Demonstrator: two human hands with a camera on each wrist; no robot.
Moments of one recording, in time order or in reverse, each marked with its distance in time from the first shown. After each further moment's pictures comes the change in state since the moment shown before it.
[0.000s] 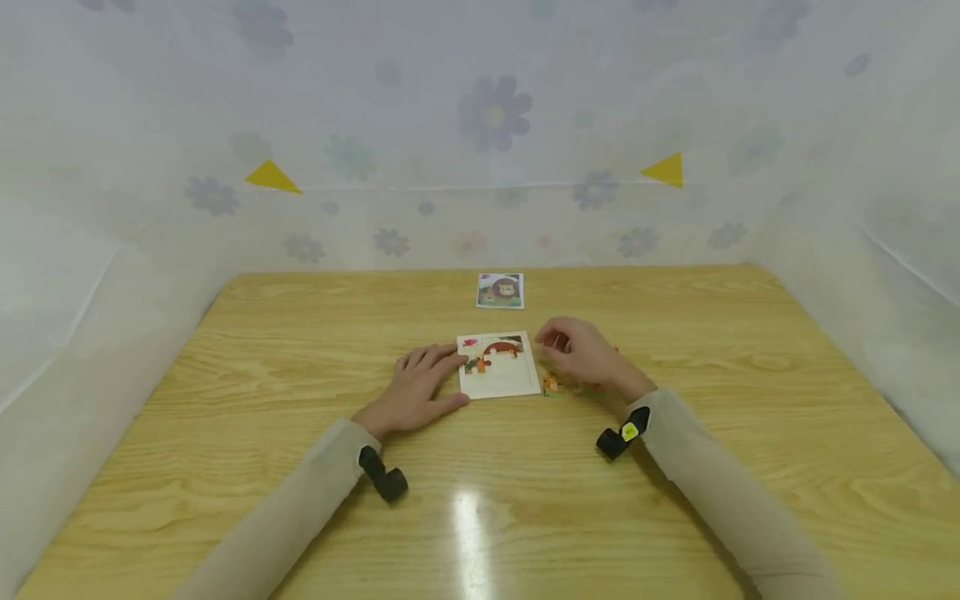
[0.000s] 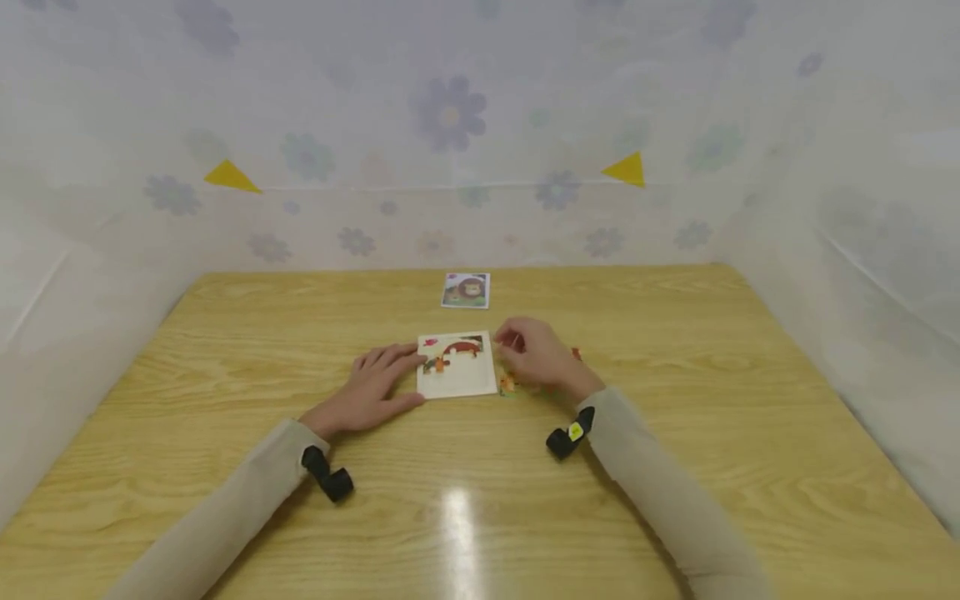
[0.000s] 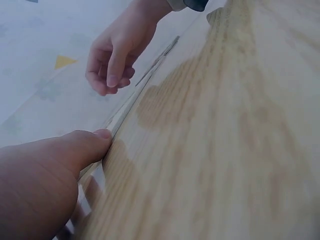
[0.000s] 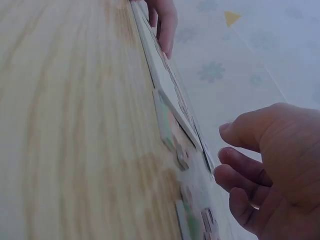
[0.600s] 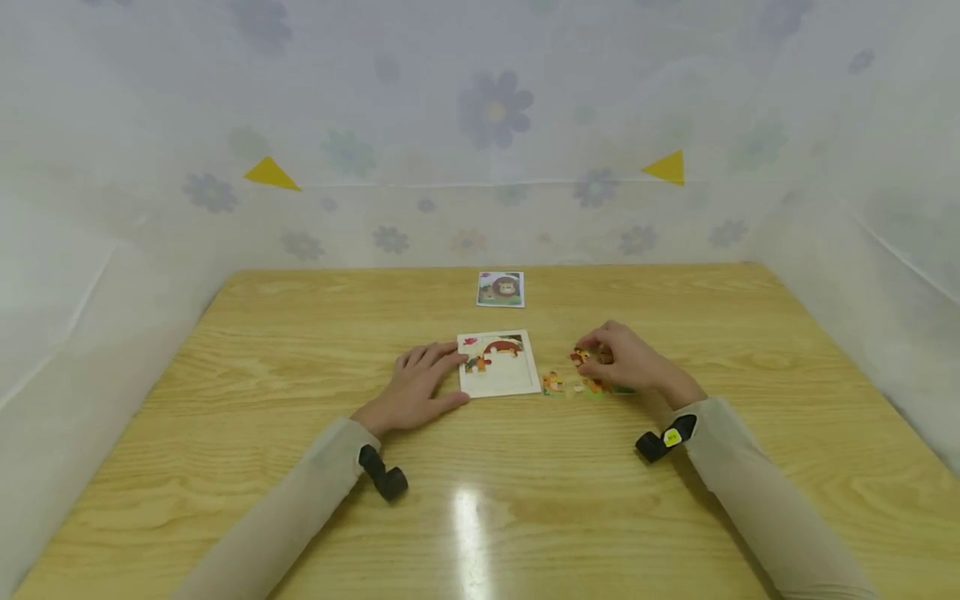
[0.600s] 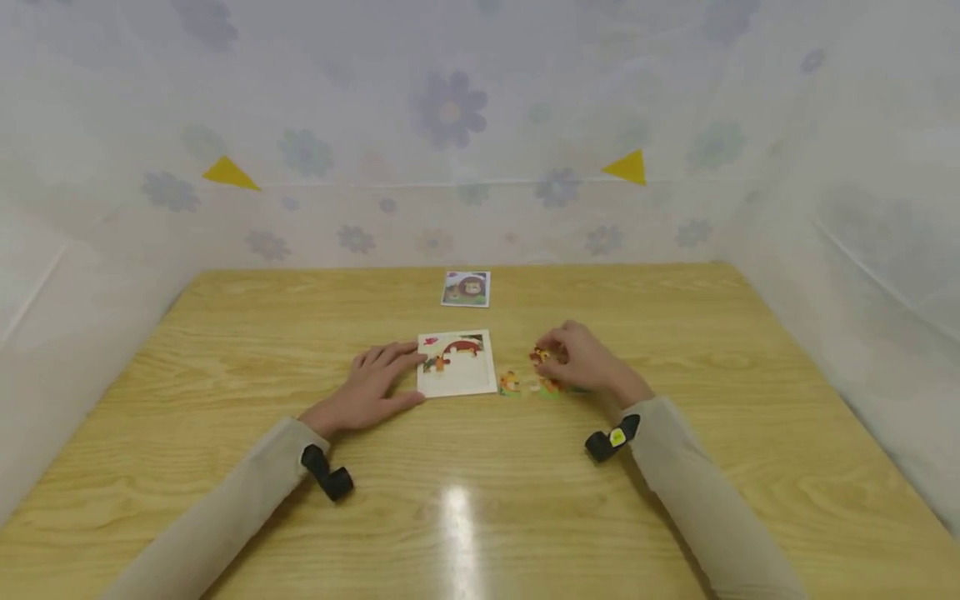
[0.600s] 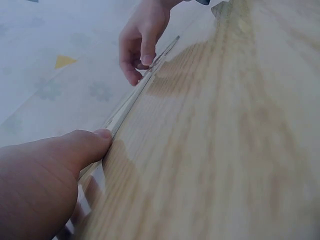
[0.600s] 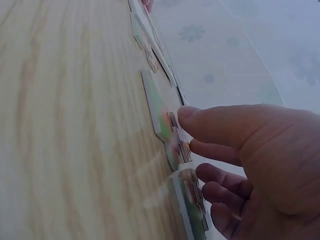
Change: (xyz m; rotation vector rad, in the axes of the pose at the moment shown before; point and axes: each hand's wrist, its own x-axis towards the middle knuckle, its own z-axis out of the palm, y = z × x) left_hand 0.000 0.003 -0.003 -0.005 -0.003 -0.013; right_hand -0.039 0.028 -0.035 -0.107 -0.115 0.067
